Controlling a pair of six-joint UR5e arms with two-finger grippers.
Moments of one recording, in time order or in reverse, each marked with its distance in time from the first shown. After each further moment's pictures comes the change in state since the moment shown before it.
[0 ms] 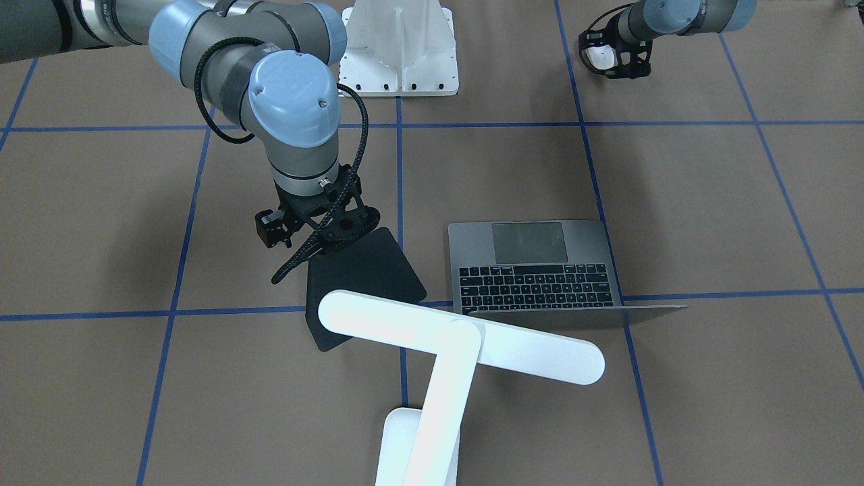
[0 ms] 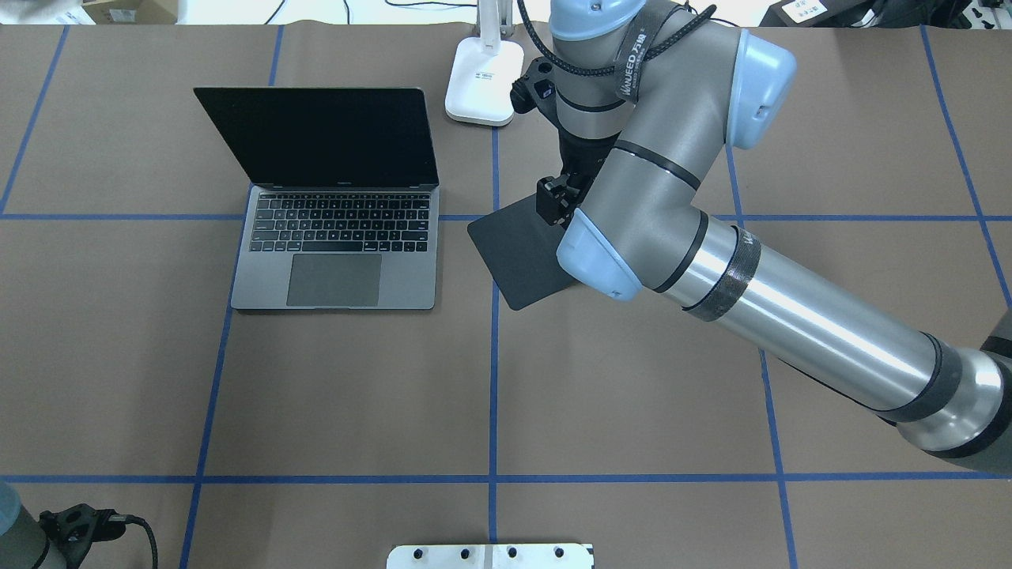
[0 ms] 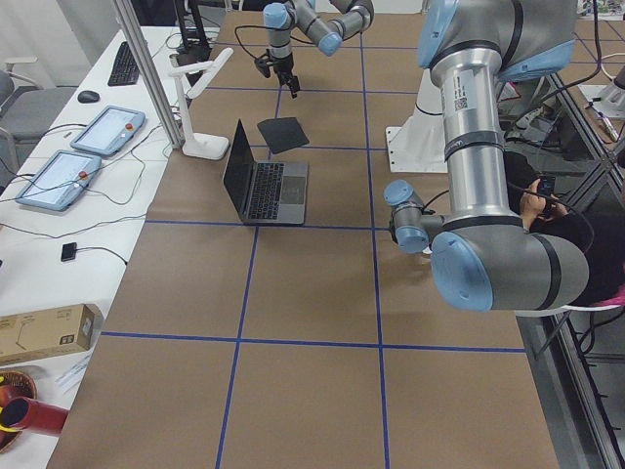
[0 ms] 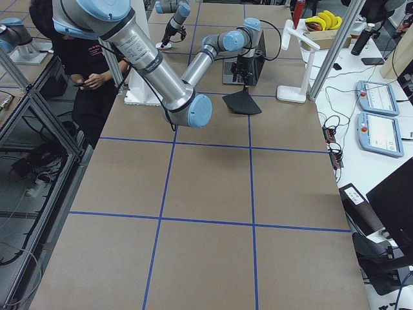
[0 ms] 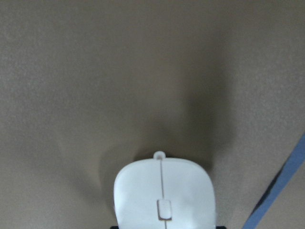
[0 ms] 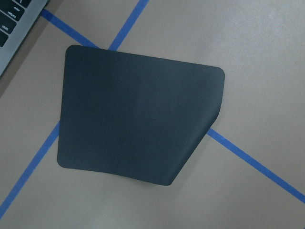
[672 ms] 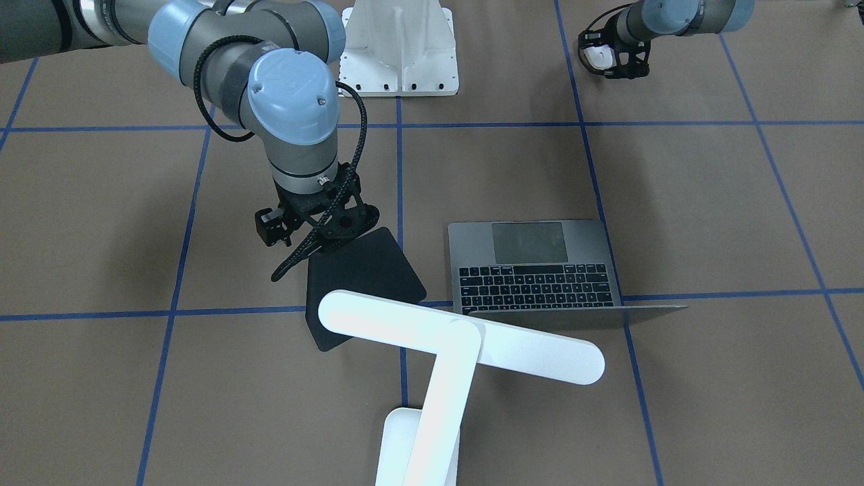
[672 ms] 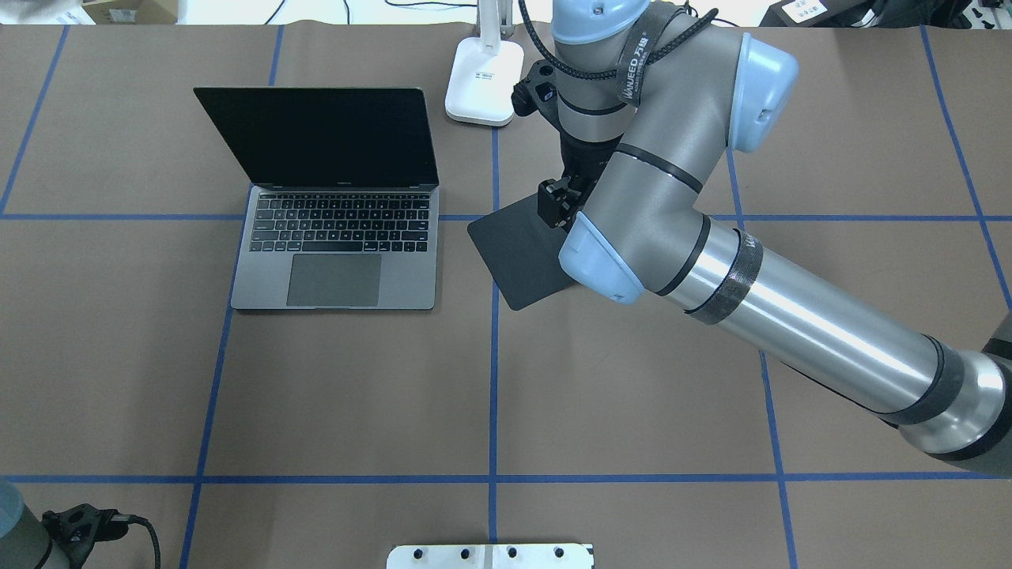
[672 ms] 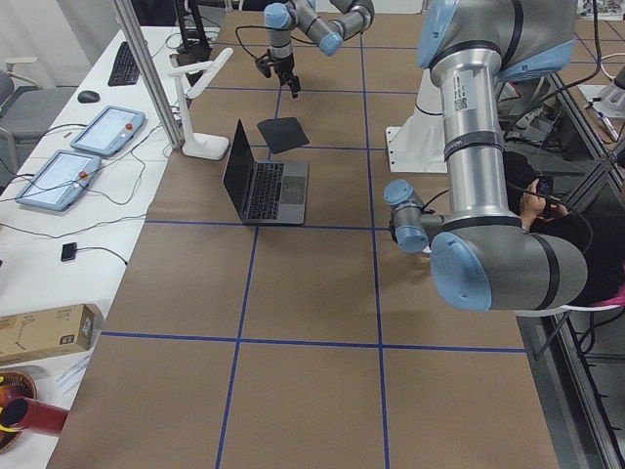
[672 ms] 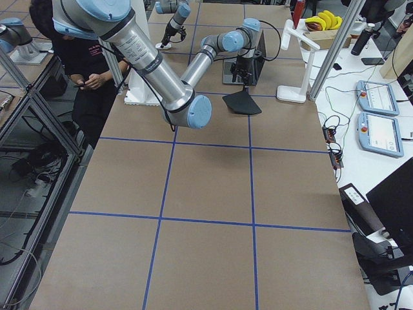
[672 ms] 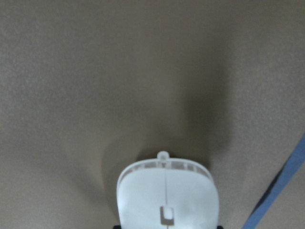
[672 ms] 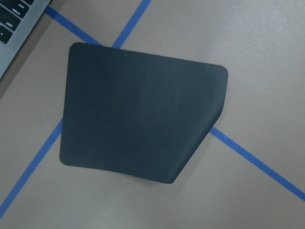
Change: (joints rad) left arm -0.001 -0.006 -0.001 0.002 -0.001 -0.004; right arm -0.003 -0.006 0.005 0.001 0.000 0.000
